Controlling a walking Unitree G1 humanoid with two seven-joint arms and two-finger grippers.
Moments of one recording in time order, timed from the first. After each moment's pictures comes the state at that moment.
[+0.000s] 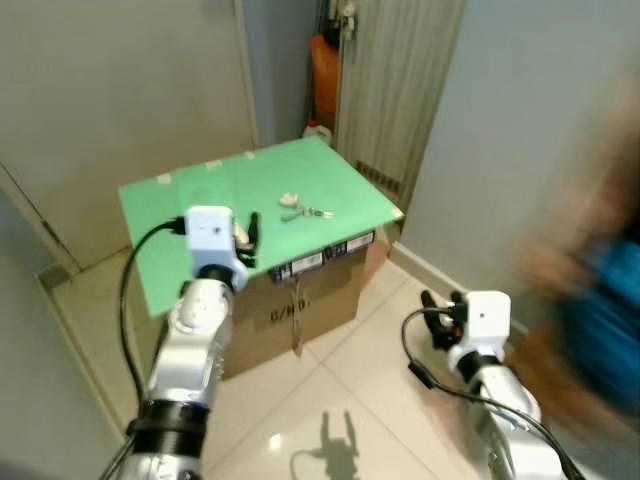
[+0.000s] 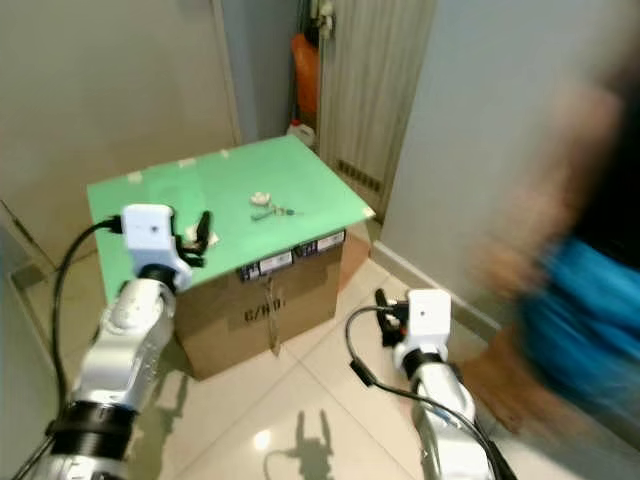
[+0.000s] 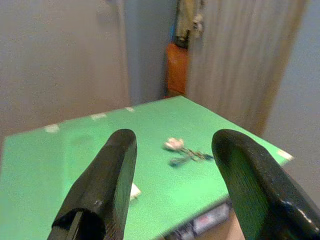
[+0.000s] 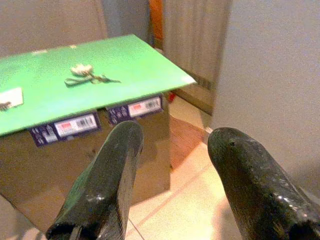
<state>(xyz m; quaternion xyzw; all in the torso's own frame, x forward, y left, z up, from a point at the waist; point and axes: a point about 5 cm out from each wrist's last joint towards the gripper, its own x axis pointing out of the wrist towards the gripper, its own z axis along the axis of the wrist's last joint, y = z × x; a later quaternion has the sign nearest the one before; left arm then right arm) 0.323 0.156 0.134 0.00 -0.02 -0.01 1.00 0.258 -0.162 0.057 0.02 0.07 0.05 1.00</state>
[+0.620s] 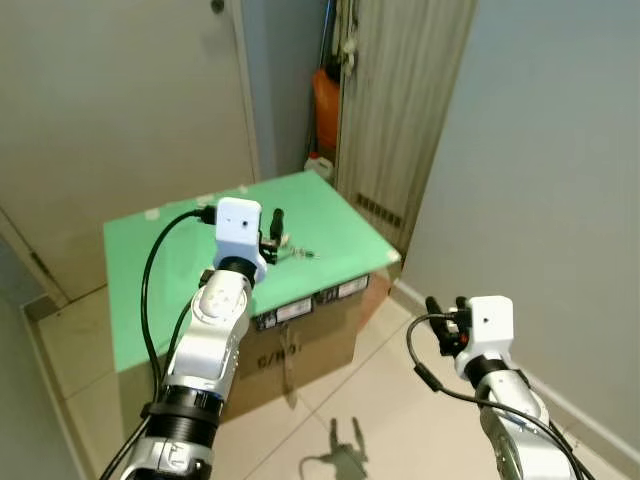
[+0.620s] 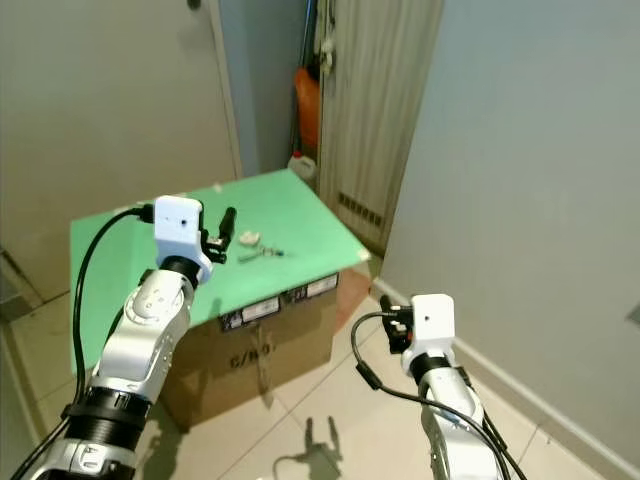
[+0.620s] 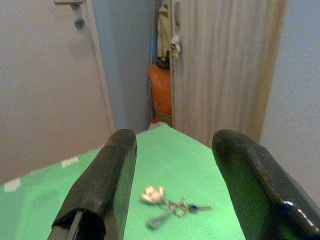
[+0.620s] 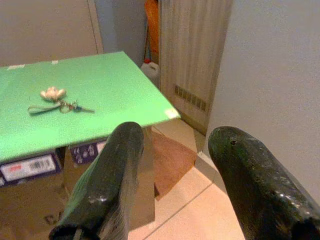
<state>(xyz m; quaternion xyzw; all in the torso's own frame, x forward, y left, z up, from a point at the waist) 0.332 0.130 0.139 0.04 -0.02 -0.06 1.00 0.256 -0.172 0.049 0.00 0.08 0.06 0.99</state>
